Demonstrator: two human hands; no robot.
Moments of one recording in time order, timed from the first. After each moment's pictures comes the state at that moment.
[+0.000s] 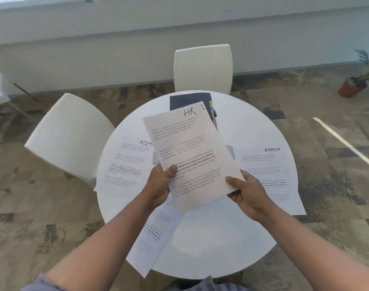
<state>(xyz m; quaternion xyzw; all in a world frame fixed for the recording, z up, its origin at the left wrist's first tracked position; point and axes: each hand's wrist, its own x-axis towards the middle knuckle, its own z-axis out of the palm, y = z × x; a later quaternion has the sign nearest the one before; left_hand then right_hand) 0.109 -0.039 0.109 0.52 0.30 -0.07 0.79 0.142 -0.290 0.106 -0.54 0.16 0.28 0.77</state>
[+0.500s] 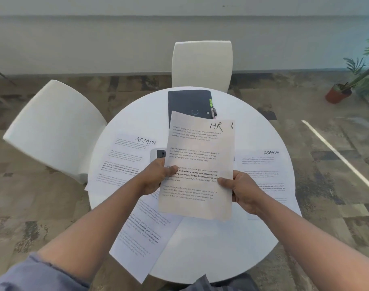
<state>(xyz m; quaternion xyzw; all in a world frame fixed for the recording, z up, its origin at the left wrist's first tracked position) 0.145 0.026 0.089 0.61 0.20 -0.26 0.72 0.170 -0.256 0.098 -0.66 0.14 0.36 0.65</state>
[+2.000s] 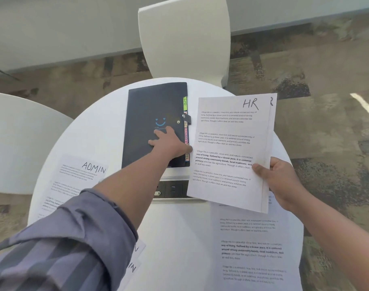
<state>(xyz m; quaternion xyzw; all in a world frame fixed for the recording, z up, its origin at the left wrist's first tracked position) 0.490 -0.121 -0.041 0.88 0.34 -0.31 0.15 0.457 -0.433 -0.029 -0.68 0.18 0.29 0.65</state>
